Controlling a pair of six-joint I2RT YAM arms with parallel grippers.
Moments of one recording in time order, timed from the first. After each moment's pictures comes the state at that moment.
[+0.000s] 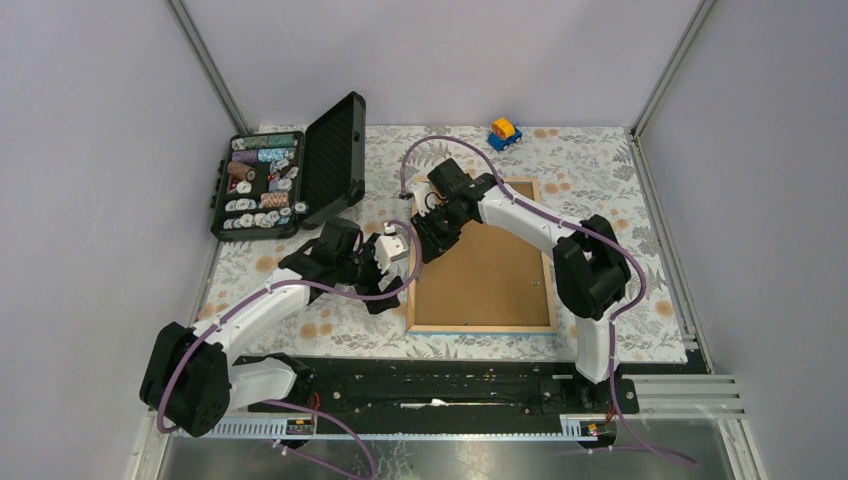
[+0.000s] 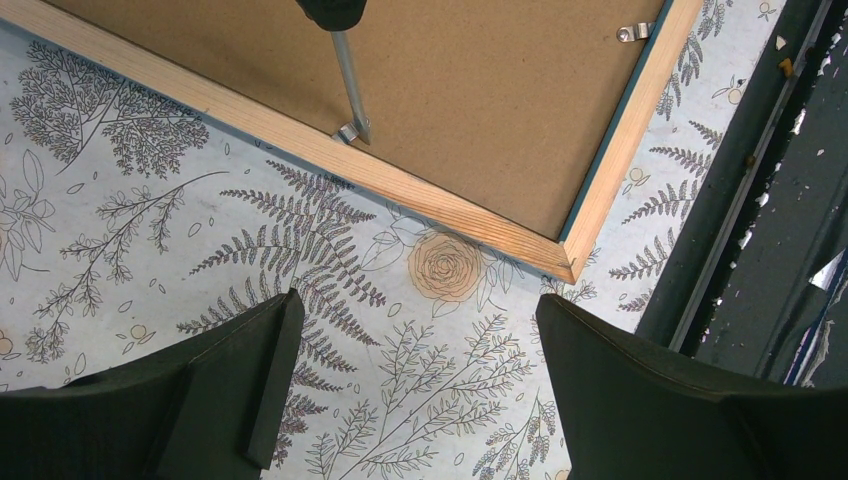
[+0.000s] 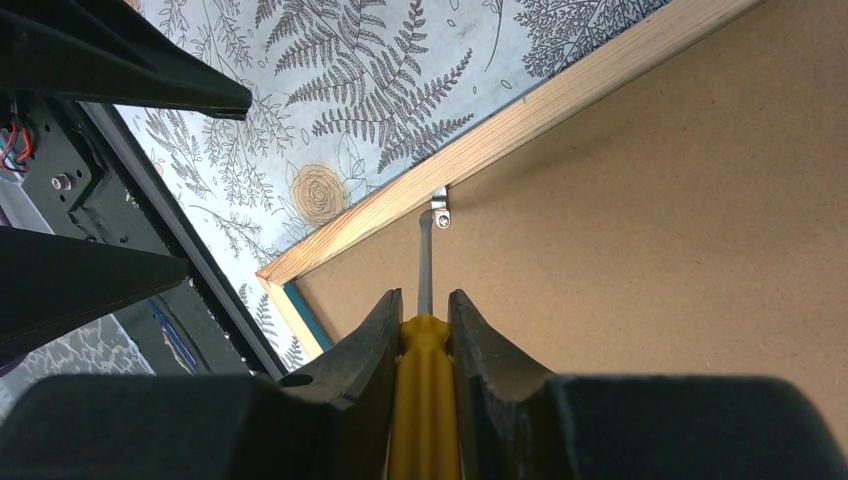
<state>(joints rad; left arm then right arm) -0.49 1.17 0.69 -0.40 0.54 0.42 0.69 1.97 1.59 -0.75 -0.48 -0.09</state>
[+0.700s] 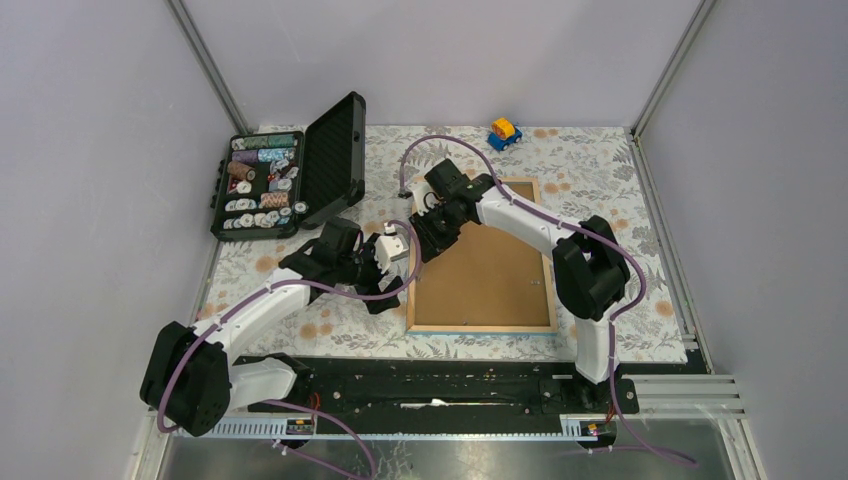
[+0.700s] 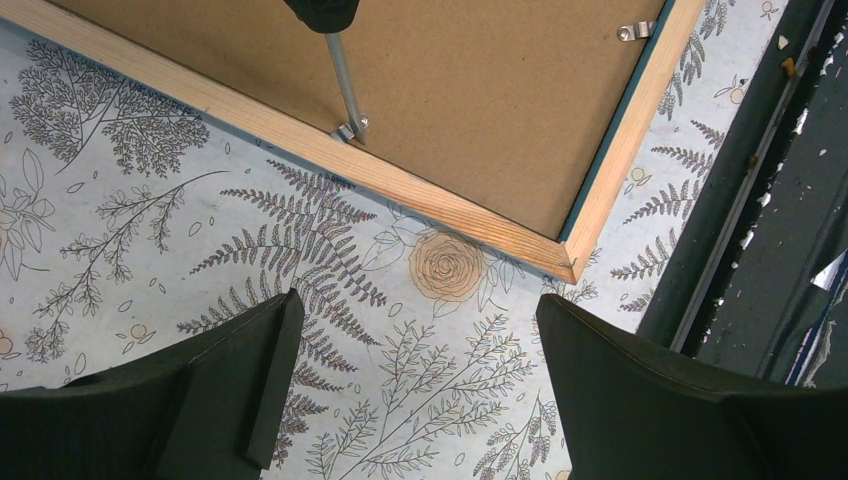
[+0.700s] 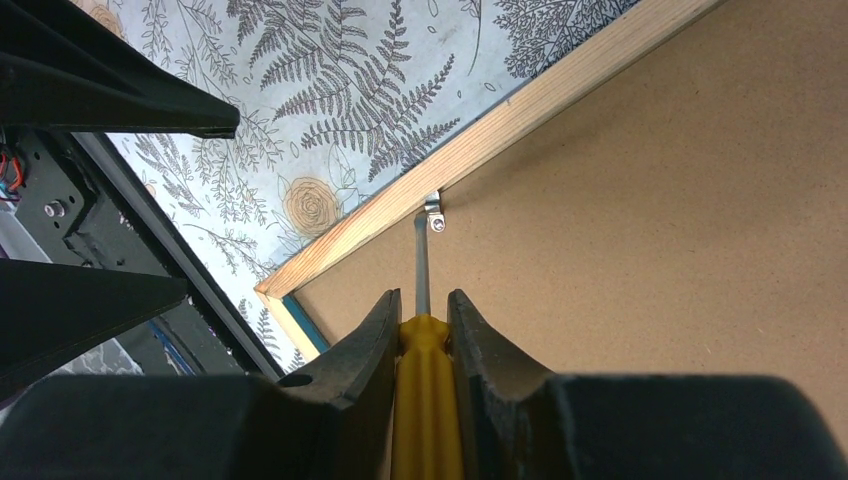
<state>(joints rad) -0.49 1.17 0.69 -0.40 0.54 0.42 0.70 1.98 1.60 -0.75 -0.42 -0.03</state>
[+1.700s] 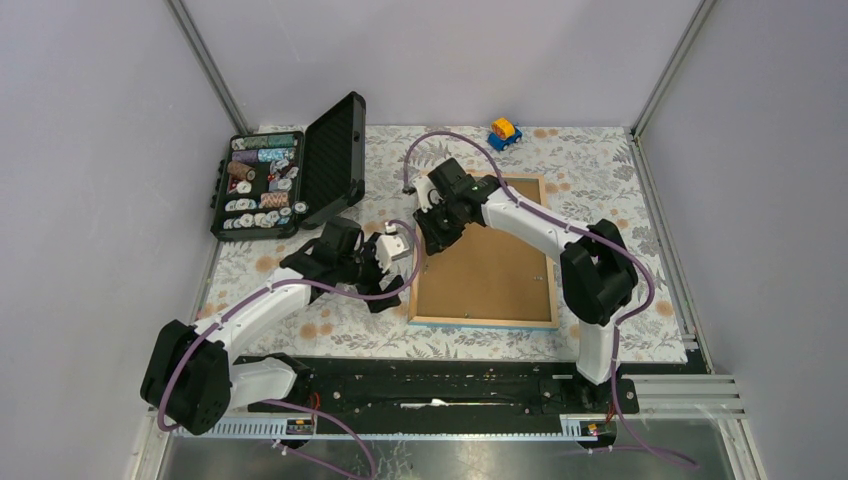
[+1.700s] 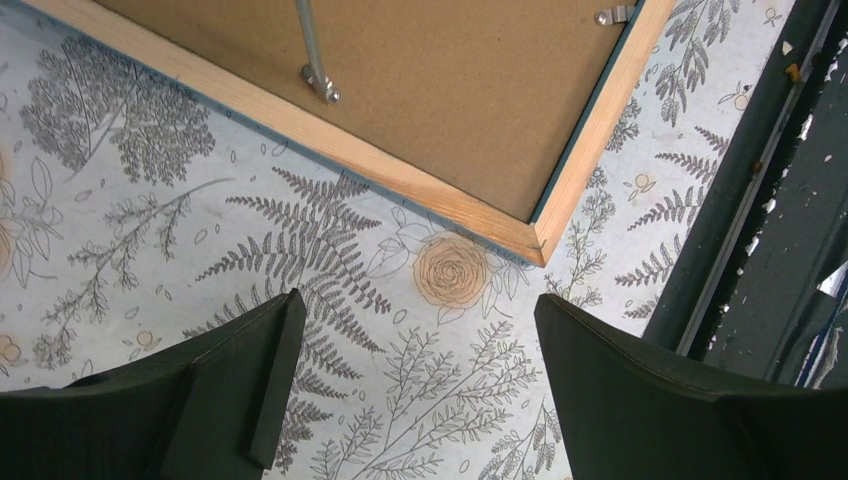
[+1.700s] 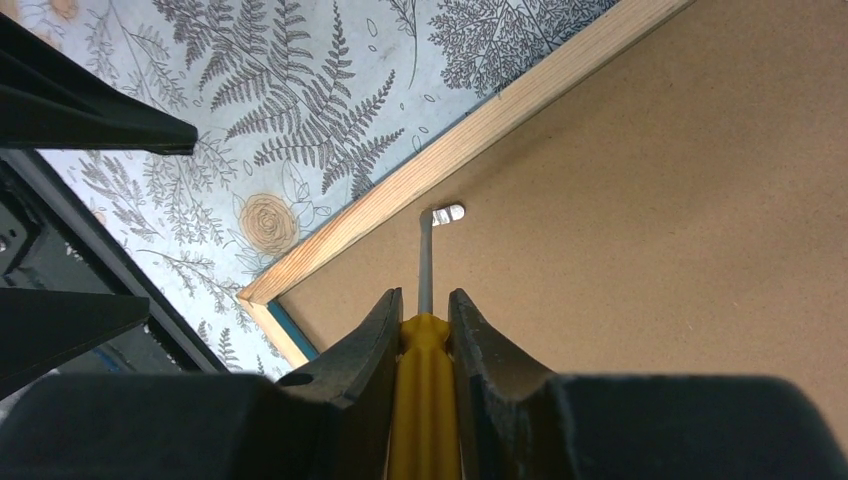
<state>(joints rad) -0.49 1.18 0.69 -0.39 0.54 0.42 0.70 1.92 1.55 -0.70 -0.30 -0.03</state>
